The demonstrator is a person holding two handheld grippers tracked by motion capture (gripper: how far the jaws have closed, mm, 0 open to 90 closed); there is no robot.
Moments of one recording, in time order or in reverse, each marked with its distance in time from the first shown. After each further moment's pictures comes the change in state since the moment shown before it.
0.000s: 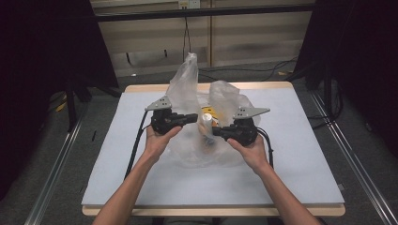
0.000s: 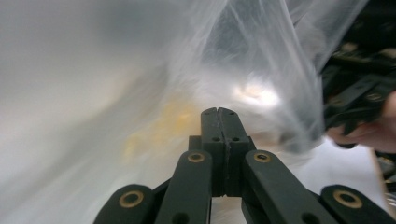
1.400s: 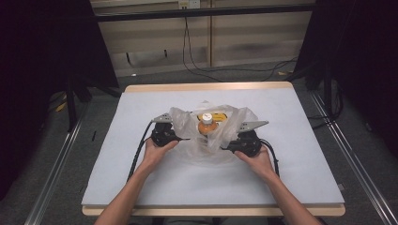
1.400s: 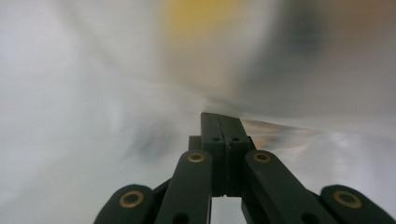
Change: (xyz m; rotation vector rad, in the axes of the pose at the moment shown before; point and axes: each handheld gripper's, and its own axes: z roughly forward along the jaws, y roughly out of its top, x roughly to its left) left arm 0.021 -0.061 0.008 0.177 0.038 -0.103; right arm -0.024 -0.058 0.003 0.150 -0.037 0.030
